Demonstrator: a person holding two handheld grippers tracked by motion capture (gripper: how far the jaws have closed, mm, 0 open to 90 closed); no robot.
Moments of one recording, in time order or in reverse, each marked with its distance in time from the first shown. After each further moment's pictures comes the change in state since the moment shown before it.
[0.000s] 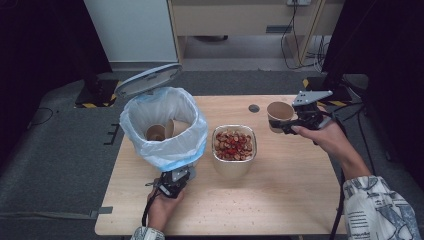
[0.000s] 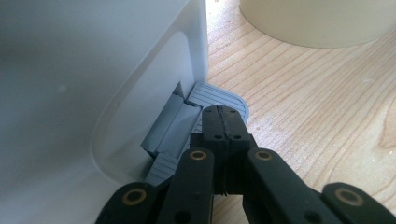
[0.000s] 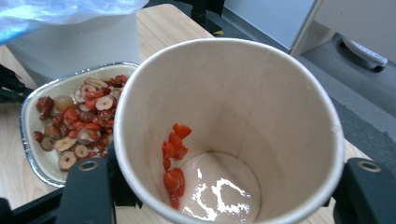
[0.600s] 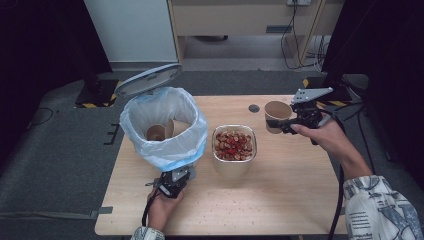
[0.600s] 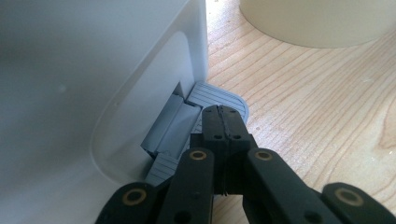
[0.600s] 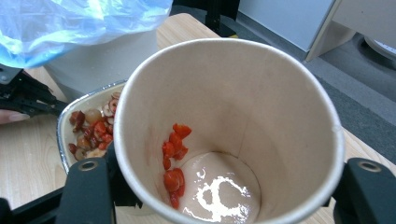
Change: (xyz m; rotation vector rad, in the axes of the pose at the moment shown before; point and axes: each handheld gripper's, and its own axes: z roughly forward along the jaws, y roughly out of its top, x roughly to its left) left arm 0.000 0.000 0.000 0.000 -0.001 0.000; right arm 0.007 0.012 -0.003 -0.018 0.062 0.031
